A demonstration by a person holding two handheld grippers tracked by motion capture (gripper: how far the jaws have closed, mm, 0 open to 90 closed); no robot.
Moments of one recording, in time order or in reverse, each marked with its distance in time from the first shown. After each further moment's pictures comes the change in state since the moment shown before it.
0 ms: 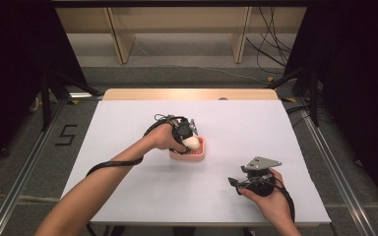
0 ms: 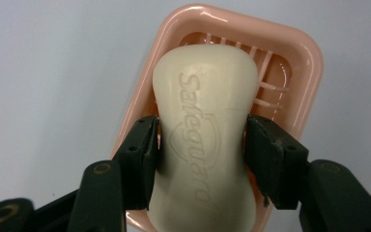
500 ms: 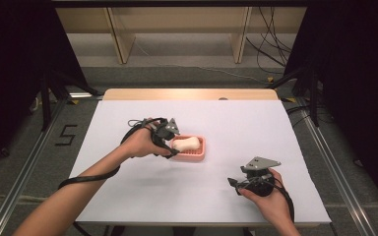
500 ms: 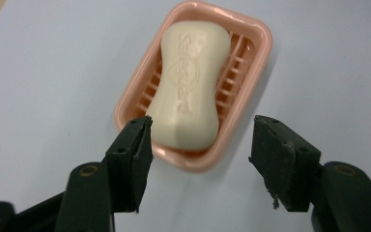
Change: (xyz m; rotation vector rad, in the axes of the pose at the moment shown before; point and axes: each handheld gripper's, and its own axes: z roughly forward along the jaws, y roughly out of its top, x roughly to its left) left arm -0.016 -0.052 -0.056 -0.144 0.034 -0.122; right arm 0.002 0.000 0.001 0.007 -0.002 0.011
